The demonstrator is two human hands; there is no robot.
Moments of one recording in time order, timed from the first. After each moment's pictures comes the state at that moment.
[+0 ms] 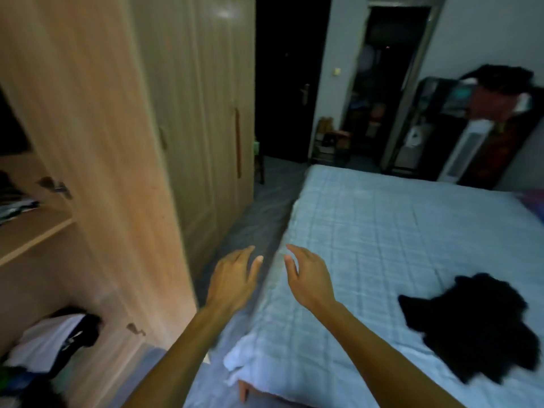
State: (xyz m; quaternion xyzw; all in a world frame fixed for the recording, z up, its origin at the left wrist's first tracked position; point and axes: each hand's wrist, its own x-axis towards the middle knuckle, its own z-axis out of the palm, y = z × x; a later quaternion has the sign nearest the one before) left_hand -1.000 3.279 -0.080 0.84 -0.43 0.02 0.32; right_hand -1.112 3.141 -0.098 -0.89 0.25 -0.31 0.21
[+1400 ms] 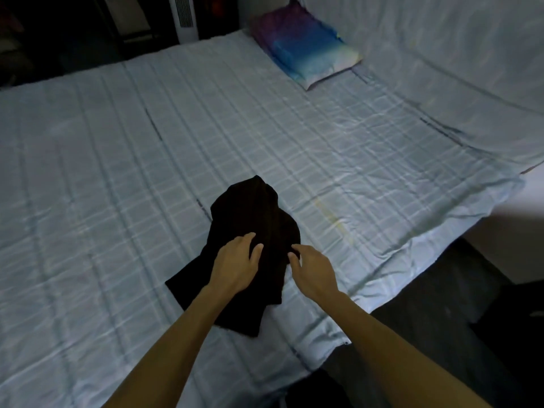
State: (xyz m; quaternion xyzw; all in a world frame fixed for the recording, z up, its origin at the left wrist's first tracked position) left_hand -1.441 2.620 -0.253 0.63 -0.71 -0.28 0.14; right_hand -1.624 2.647 -0.274 -0.64 0.71 -0.17 0.25
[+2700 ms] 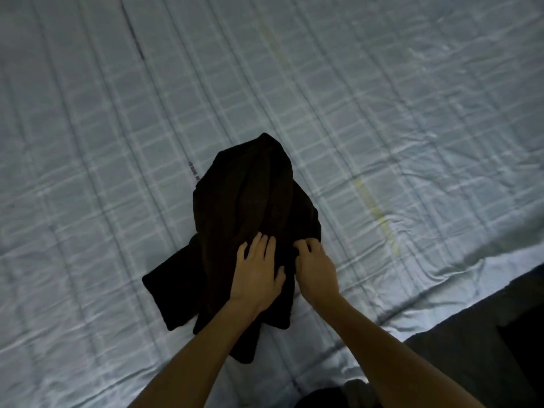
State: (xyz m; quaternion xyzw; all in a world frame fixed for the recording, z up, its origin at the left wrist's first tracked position) left_hand -1.485 2.540 -0.436 0.64 -0.75 -0.16 -0.02; right_hand -1.627 2.526 -0.432 -0.70 0.67 -0.03 0.26
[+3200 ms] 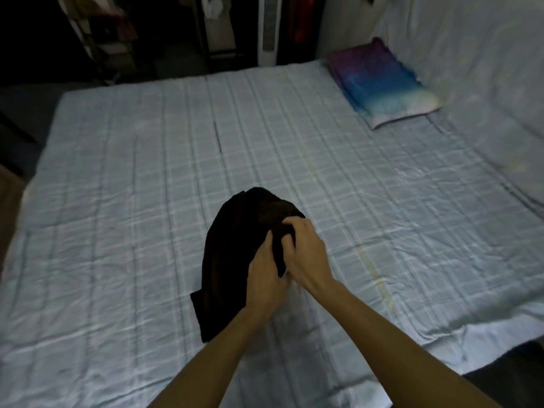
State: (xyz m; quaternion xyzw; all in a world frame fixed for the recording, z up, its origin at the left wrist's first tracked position) left_hand -1.449 2.572 -0.264 0.67 -0.56 -0.31 0.38; right_hand -1.538 2.528 -0.200 -0.73 0.55 -0.29 0.30
